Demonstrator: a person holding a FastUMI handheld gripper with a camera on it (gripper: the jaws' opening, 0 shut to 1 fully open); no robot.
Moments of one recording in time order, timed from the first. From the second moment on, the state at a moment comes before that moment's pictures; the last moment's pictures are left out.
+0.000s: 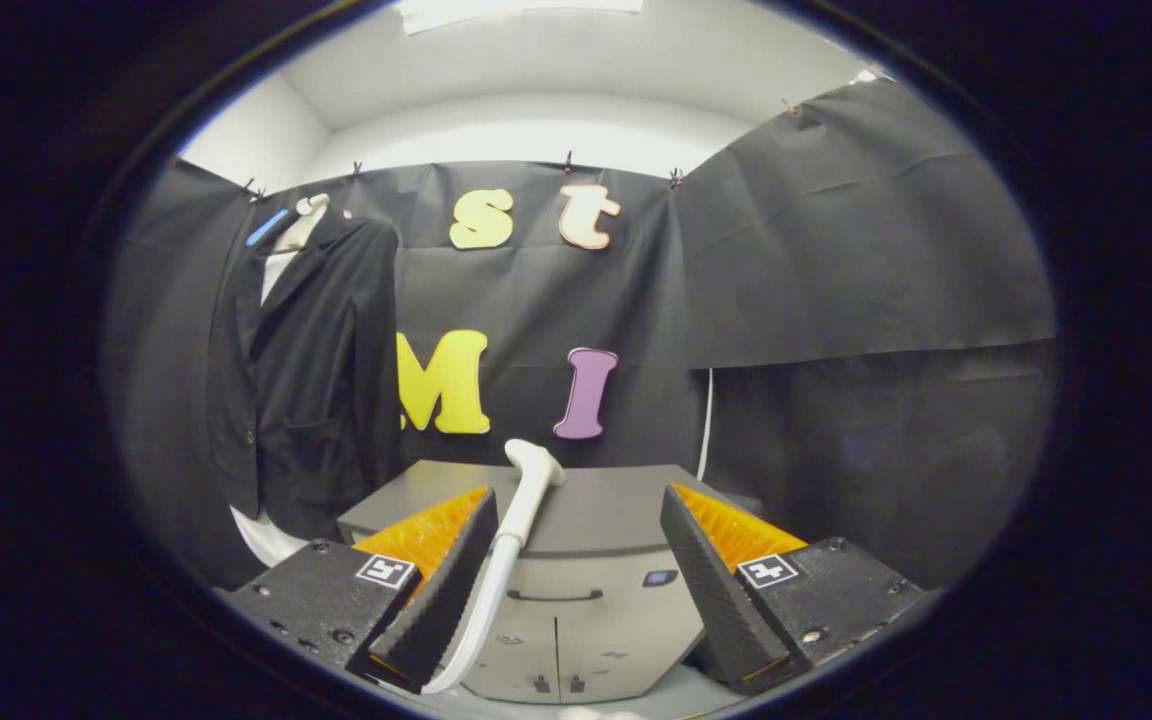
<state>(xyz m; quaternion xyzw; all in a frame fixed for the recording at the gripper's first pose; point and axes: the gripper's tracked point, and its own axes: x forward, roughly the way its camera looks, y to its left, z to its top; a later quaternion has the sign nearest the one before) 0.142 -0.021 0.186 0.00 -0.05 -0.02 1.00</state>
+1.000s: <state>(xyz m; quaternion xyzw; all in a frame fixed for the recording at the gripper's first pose) 0.383 0.006 0.174 0.07 0.11 0.08 0.99</state>
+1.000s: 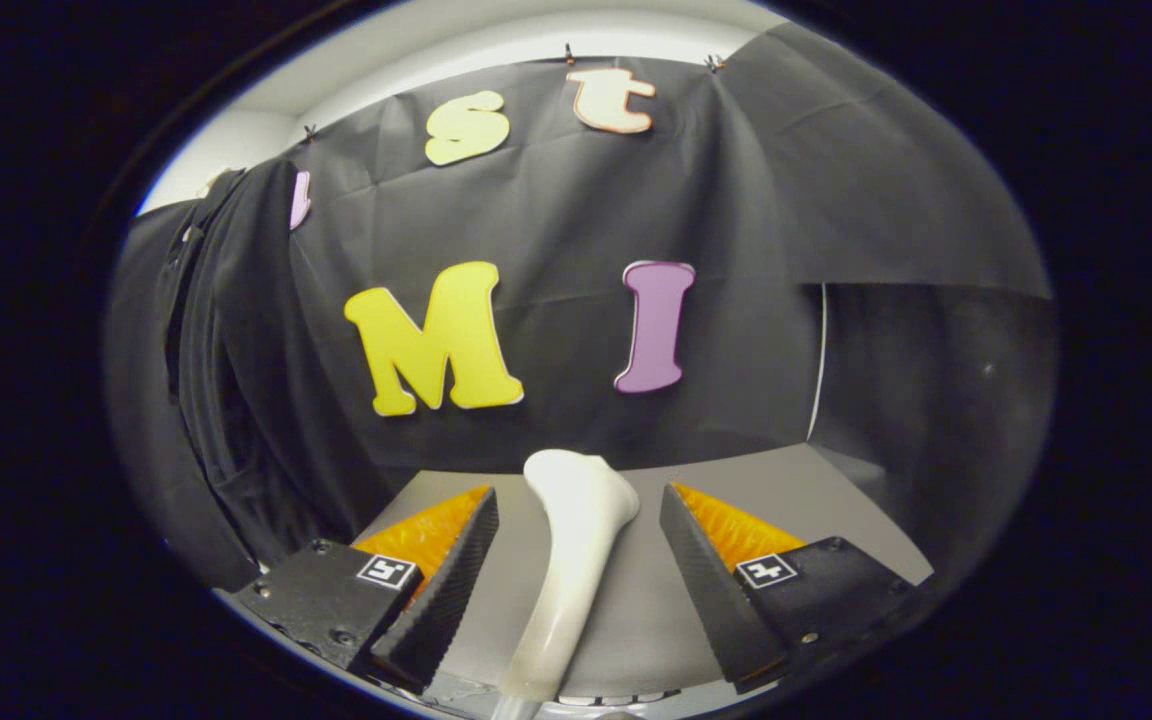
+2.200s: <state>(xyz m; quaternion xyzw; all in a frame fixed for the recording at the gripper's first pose) 0.398 0.034 0.115 0.19 0.26 0.15 0.94</state>
